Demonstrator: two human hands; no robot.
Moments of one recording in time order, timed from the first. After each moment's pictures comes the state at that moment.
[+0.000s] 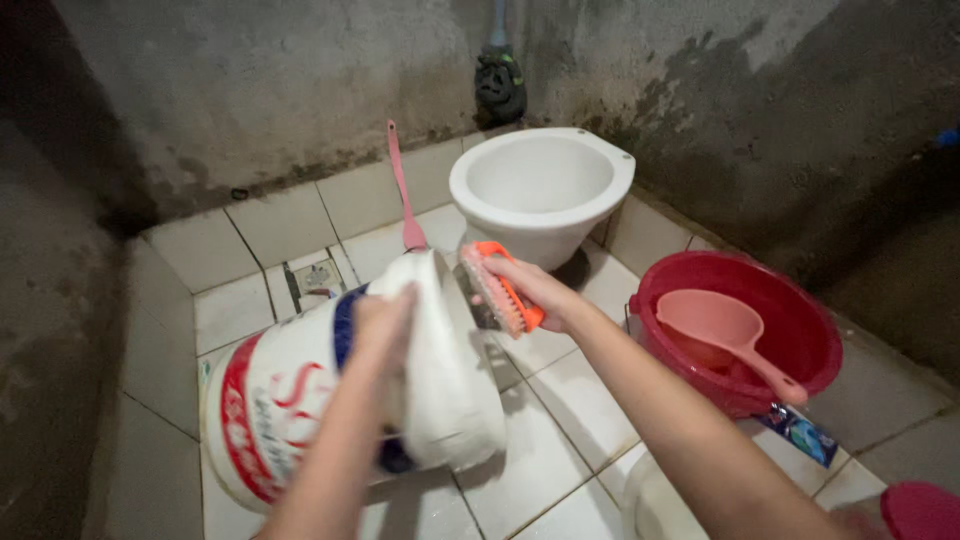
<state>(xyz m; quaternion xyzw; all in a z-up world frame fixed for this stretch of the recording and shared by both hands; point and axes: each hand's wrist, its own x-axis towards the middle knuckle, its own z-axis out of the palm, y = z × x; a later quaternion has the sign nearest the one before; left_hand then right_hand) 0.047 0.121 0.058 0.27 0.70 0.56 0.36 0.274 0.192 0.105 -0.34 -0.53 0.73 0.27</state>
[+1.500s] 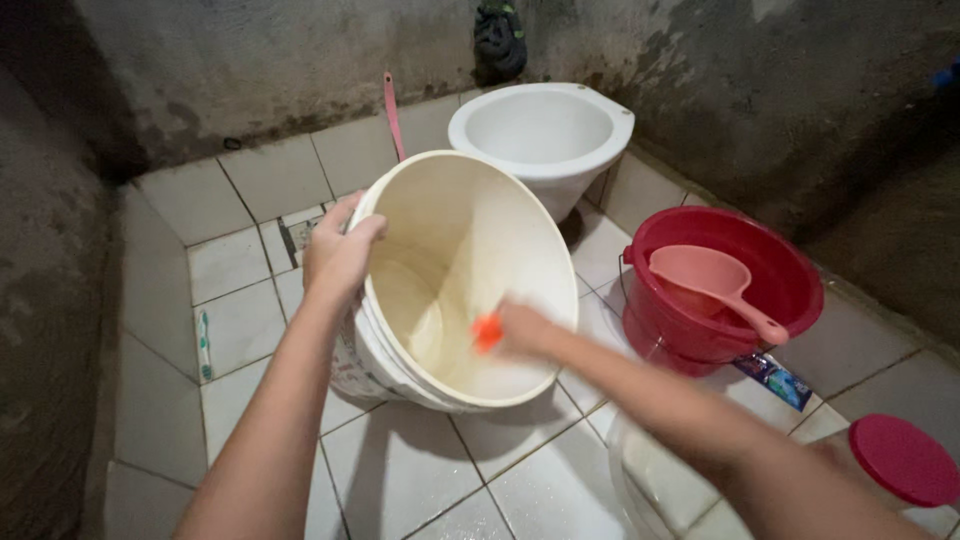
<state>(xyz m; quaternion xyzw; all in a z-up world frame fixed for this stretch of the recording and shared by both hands) 0.045 0.025 0.156 0.39 0.71 0.54 0.24 0.280 0.130 -0.021 -0.39 -0.90 0.18 -0.01</state>
